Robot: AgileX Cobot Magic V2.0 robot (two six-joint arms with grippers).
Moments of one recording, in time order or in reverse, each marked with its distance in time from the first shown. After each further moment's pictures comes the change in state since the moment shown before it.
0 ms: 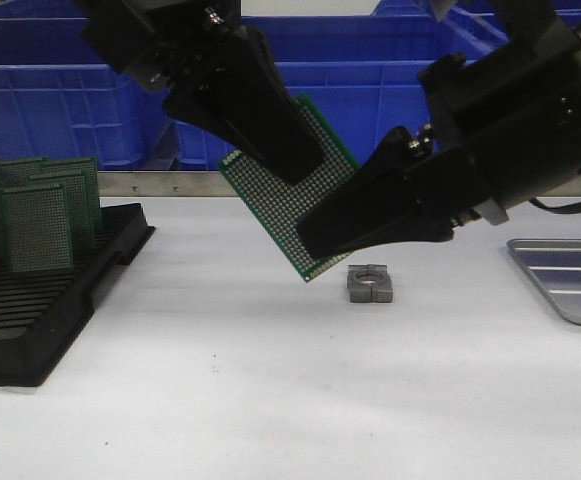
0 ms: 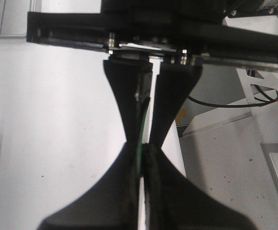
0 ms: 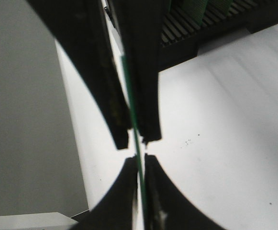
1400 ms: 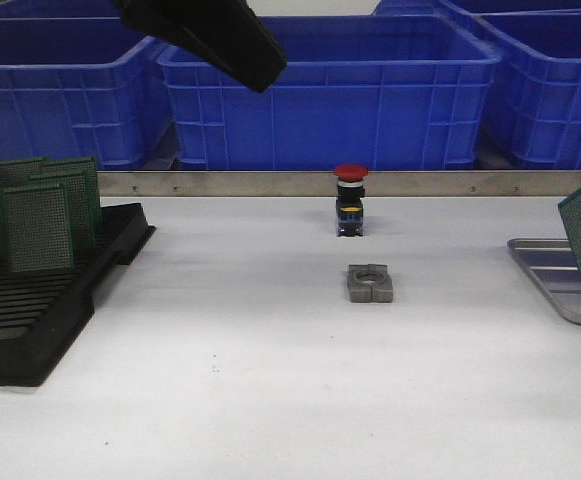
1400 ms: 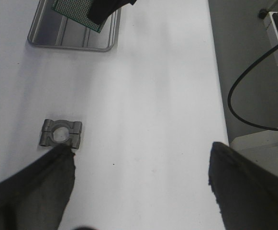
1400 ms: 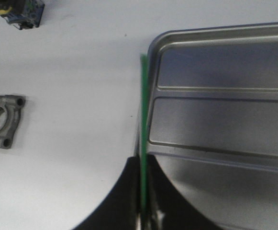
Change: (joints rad) left arm 0.114 0.000 -0.137 -0.011 -0.004 -0.061; right arm -0.580 0.184 -0.022 0.017 -0.287 0.345
